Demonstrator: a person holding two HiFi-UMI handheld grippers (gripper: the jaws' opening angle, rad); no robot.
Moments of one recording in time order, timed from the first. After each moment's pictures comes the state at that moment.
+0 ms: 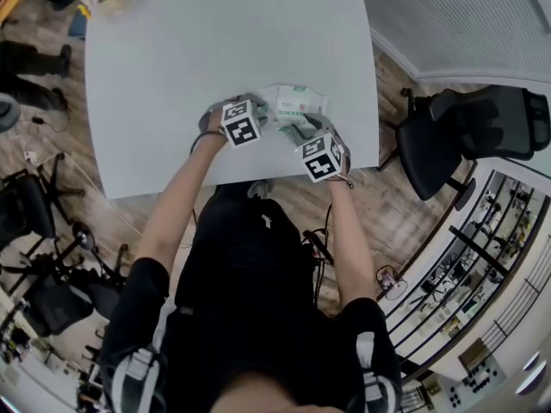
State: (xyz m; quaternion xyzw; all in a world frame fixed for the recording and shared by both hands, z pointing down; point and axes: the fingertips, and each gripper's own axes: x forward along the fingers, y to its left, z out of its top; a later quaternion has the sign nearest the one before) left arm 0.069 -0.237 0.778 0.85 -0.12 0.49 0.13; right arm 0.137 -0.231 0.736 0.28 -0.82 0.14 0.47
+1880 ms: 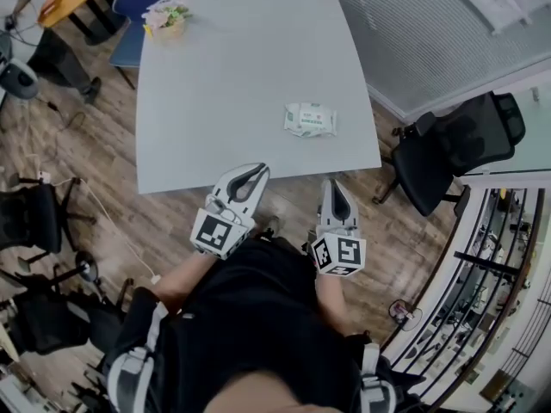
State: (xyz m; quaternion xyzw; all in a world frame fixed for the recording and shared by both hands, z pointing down) left arm -0.036 0.003 0.406 0.89 -0.44 -0.03 0.08; right arm 0.112 0.005 0.428 0.57 -0.81 0.13 0.06
